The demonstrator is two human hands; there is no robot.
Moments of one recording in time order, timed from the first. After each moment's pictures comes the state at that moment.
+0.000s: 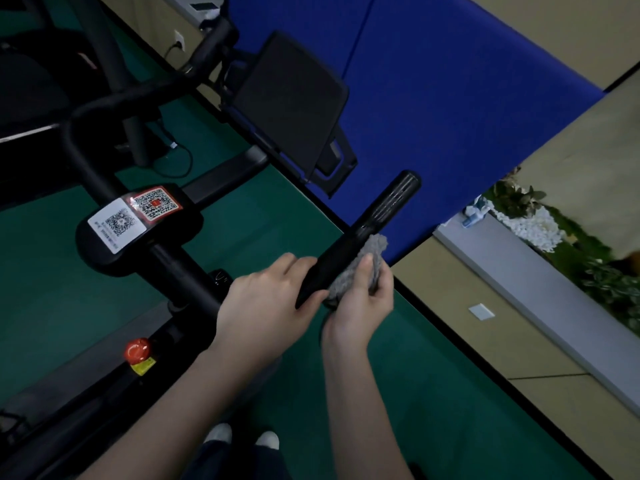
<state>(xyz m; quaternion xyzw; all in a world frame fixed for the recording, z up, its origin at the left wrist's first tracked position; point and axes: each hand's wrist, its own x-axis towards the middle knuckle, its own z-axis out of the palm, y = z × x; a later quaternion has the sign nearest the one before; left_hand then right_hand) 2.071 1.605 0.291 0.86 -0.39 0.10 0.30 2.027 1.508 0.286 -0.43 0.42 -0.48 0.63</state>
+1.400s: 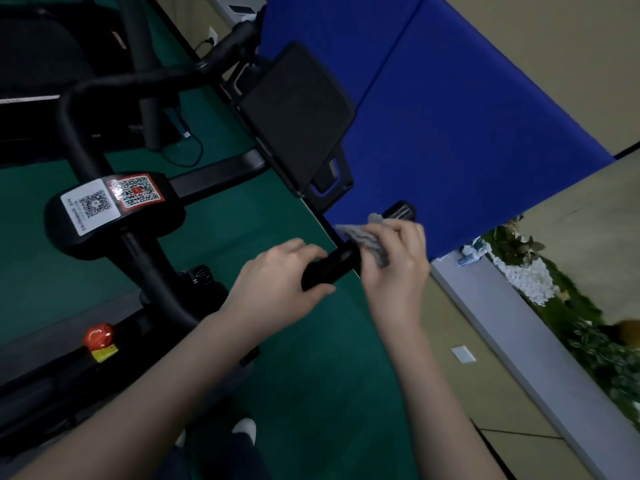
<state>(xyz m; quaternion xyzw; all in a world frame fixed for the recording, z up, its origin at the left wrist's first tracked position) 2.089 1.555 0.311 0.86 -0.33 -0.10 0.37 2.032 1.405 0.338 -0.91 0.11 -0.38 0.13</state>
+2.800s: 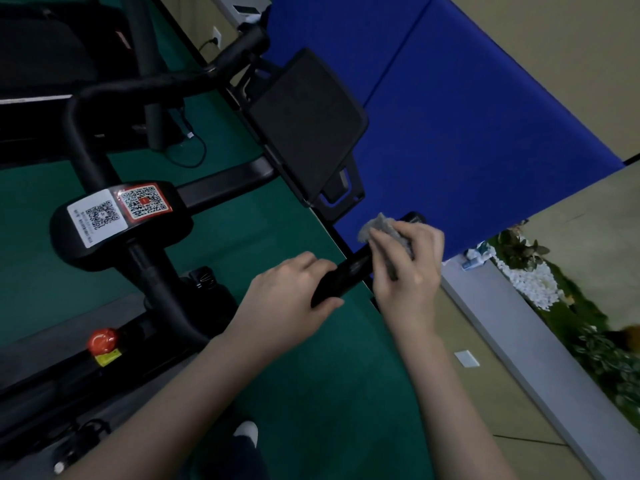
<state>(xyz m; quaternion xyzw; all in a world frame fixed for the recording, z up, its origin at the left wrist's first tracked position) 2.084 1.556 0.313 0.86 -0.34 -0.08 0.36 2.038 1.390 0.339 -0.91 0.01 -0.41 0.04</state>
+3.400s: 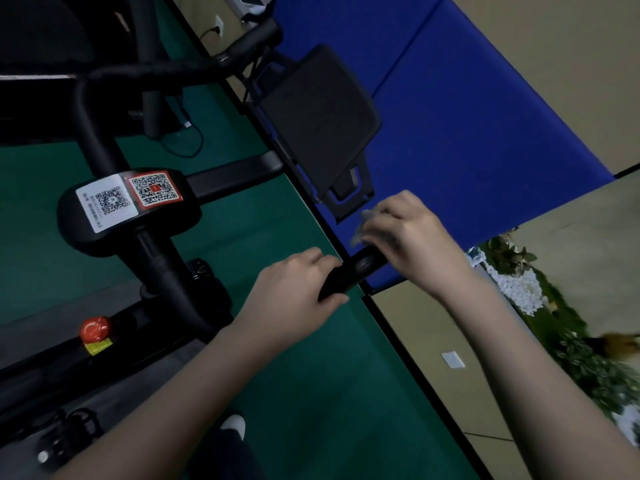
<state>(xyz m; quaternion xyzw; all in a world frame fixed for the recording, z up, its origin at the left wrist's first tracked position) 2.085 1.557 0.312 0.86 -0.35 -0.09 0.36 2.071 1.367 0.393 -0.99 -0.14 -0.07 -0.02</state>
